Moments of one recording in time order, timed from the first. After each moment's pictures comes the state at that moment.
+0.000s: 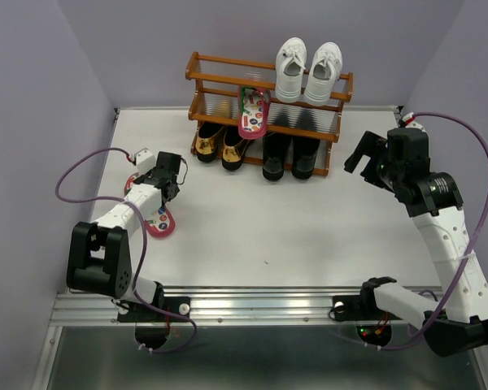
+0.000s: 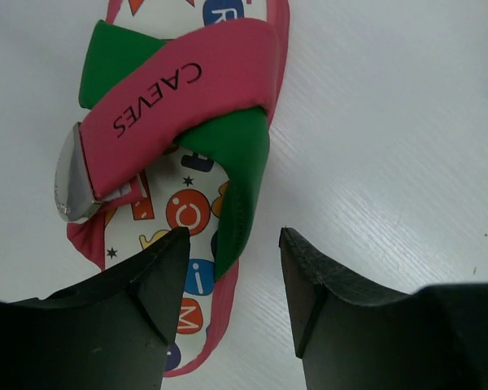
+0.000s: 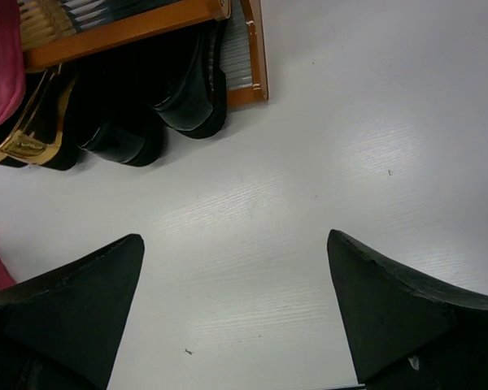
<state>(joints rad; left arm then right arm) -0.23 1.43 0.89 -0.47 -0.59 -0.75 0.22 1.05 1.35 -0.93 0.23 0.56</state>
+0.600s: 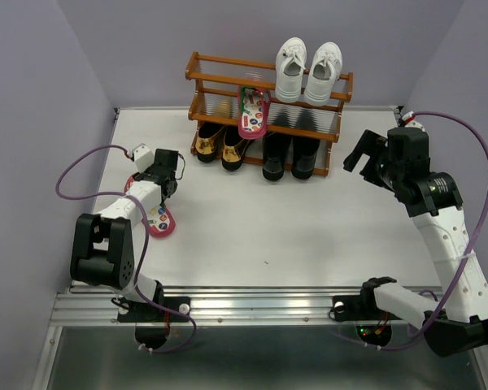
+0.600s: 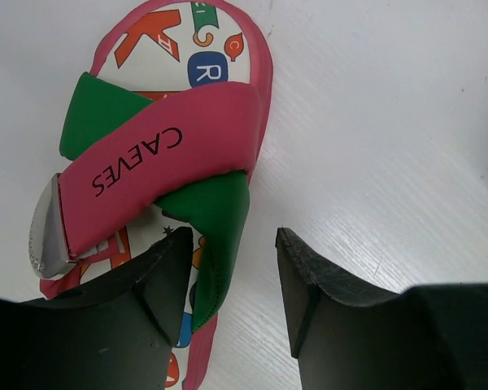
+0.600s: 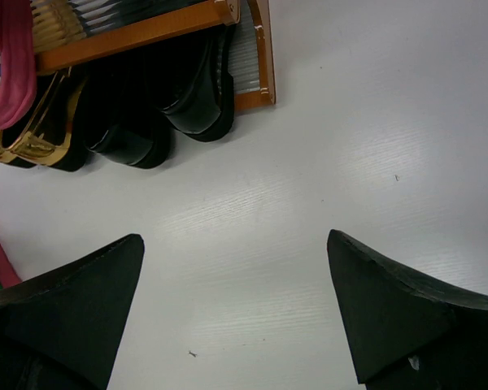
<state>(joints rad) -0.18 1.50 0.90 -0.33 -0.60 -0.73 0.22 1.05 1.35 -0.91 0.22 0.56</state>
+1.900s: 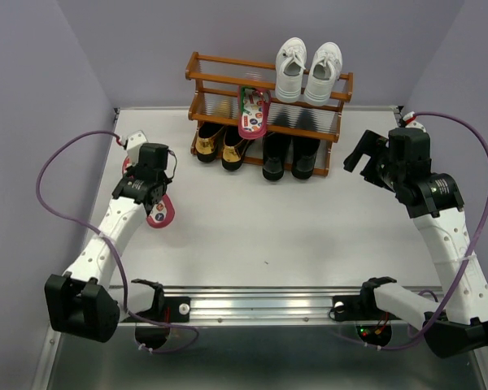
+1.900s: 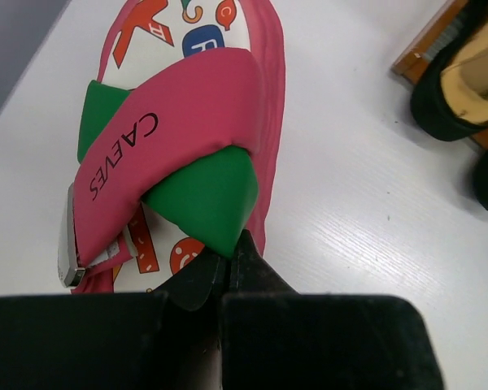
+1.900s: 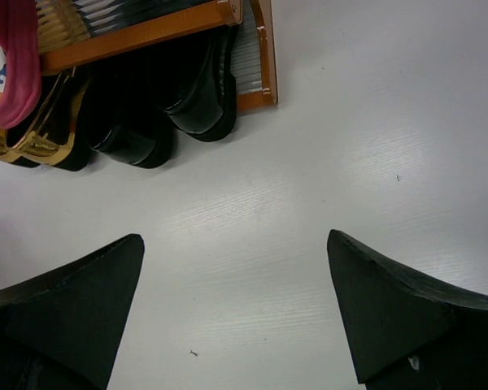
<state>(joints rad) -0.22 1.19 0.97 -0.55 -0.53 -0.56 0.22 1.04 1.35 -0.91 0.21 0.56</state>
